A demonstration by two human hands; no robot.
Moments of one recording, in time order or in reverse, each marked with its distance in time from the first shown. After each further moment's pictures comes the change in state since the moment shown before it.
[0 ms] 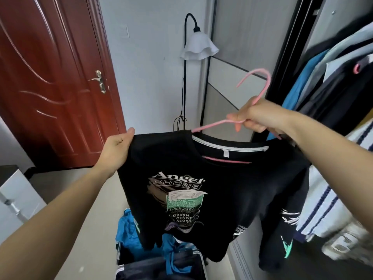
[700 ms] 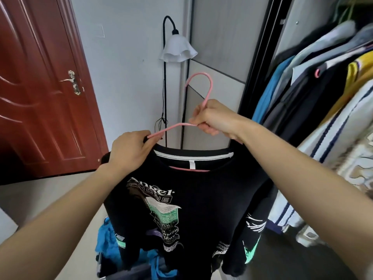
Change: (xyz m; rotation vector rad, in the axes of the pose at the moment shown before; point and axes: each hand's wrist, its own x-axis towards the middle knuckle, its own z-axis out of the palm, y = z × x) left_hand -0.016 0.058 0.060 0.575 -0.021 0.472; right_hand 0.008 -0.025 0.041 0.125 0.048 -0.079
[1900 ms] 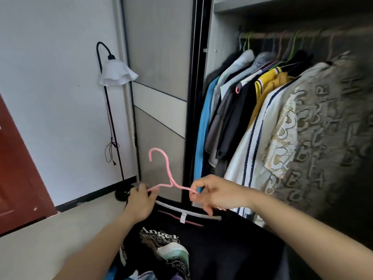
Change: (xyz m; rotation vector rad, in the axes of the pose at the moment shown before) left_hand -0.023 0.030 0.118 -0.312 -0.624 -0.285; right_hand -0.140 0.063 0.011 -0.153 -0.105 0.167
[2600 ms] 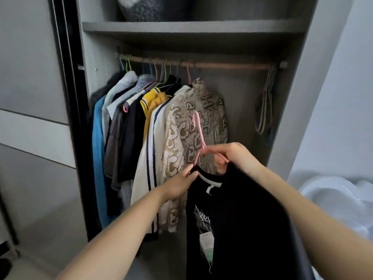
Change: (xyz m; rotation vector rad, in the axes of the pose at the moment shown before) left_hand -0.078 0.304 0.127 -0.163 -0.856 0.758; right_hand -0.212 0.001 -0.100 0.641 1.127 0.280
